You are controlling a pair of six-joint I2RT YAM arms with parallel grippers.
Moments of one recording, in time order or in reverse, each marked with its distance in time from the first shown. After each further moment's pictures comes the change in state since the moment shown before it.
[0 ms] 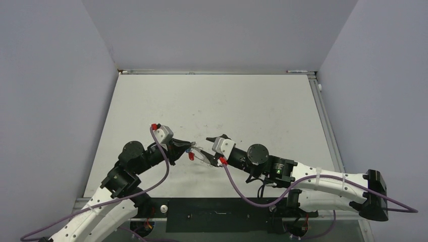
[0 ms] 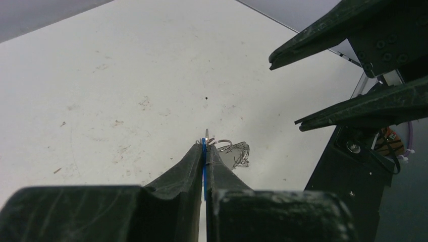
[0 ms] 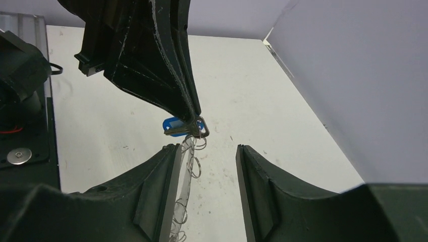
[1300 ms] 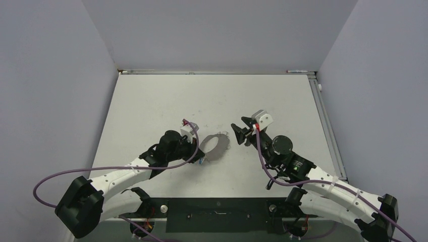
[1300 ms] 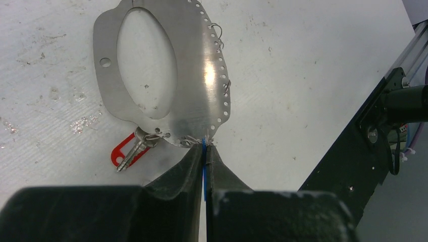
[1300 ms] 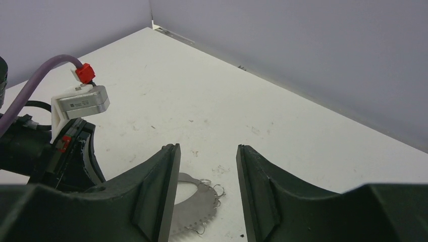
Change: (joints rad) left arm -0.038 0.616 -0.083 0.249 -0.032 -0.280; right arm -0.317 -0.213 -0.135 0.003 0.203 0.279
